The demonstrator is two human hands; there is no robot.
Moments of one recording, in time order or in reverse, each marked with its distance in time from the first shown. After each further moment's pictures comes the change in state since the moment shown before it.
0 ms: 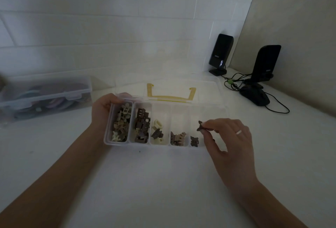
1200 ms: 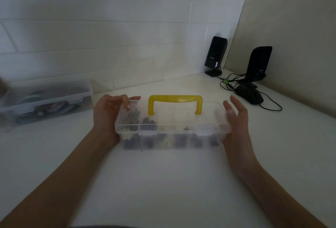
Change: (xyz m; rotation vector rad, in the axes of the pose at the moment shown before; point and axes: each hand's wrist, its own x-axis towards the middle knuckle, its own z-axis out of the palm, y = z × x) left_hand 0.007 -0.009 -0.016 -0.035 0.097 0.078; right_hand 0.009 0.019 -0.001 0.945 -0.065 0.767
